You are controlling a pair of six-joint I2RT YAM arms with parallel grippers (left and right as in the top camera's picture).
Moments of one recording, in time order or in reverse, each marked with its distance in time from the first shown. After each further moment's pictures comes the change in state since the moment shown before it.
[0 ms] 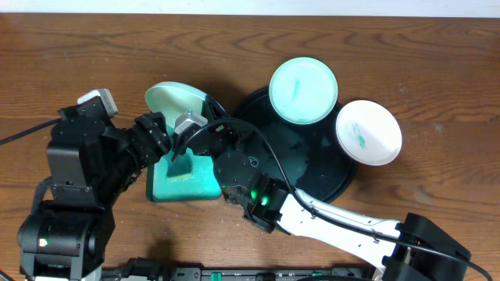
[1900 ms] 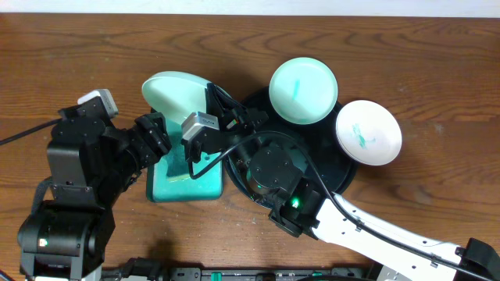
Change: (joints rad) left arm 0.000 0.000 0.000 -0.004 0.000 0.000; right arm -0.041 -0.211 0.005 -0.066 -0.224 -0.194
